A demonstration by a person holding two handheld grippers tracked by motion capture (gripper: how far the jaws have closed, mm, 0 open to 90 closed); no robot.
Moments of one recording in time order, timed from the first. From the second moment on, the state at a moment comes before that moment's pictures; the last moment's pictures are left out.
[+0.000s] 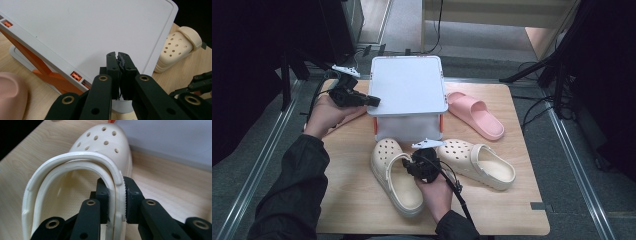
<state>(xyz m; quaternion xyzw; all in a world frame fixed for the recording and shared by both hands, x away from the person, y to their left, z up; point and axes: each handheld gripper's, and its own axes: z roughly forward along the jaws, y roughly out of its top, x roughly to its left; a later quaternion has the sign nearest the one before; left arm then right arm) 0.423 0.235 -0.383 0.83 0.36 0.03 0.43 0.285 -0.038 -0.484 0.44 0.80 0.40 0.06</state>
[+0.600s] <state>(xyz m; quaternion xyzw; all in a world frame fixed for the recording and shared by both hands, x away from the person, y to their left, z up) 0.425 0.236 -0.384 0.83 0.36 0.02 0.43 0.332 -0.035 -0.459 0.45 0.79 0.40 0.09</state>
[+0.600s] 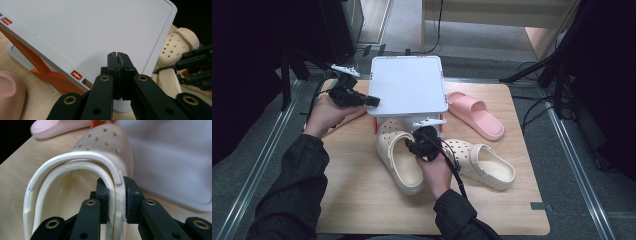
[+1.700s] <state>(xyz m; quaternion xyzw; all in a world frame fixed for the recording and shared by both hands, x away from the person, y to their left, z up) 0.422 0.235 -0.386 0.82 0.37 0.02 0.44 0.330 -0.056 -0.464 0.45 0.78 0.42 0.09</state>
